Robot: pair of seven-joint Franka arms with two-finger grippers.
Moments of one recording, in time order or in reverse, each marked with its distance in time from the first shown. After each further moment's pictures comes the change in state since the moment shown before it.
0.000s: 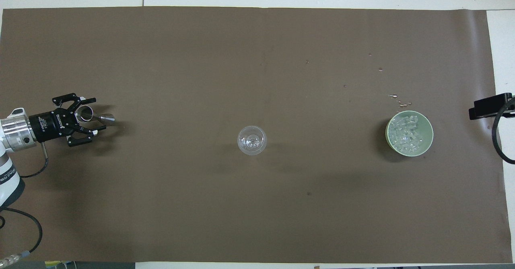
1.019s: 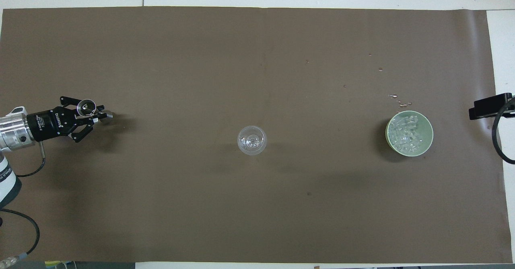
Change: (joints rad) left arm 0.002 -0.042 -0.001 0.006 -0.012 -0.119 -0.057; right arm 0.000 0.000 0.000 0.000 0.000 0.000 0.000
